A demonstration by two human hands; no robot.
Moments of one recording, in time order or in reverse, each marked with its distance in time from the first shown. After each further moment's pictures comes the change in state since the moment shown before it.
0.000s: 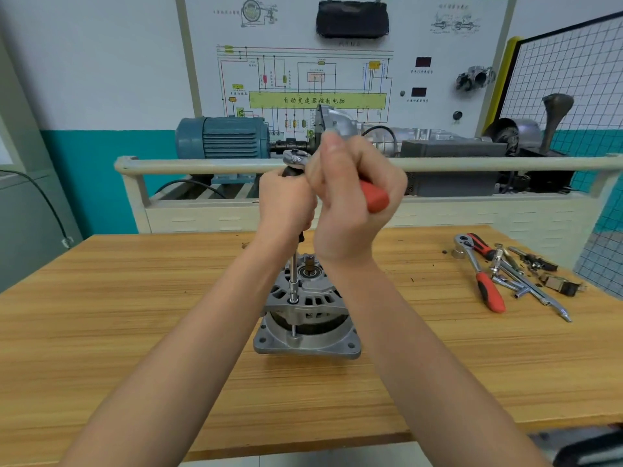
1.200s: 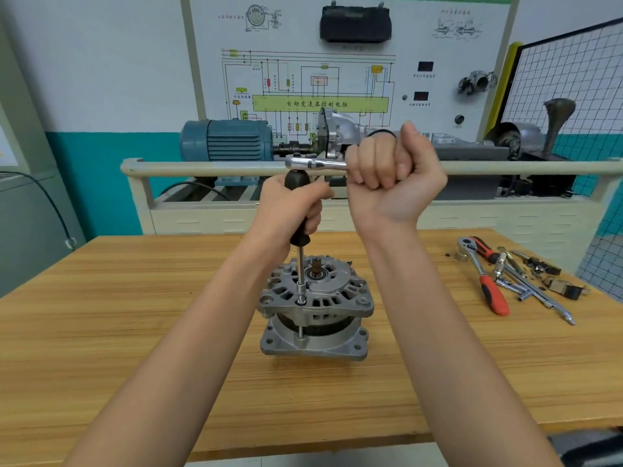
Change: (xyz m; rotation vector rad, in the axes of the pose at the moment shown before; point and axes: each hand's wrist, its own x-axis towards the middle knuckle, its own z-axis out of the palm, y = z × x) left_hand 0.005 -0.008 -0.025 -0.050 -0.227 -0.021; right_hand 0.033 0.007 -0.031 0.613 0.134 0.493
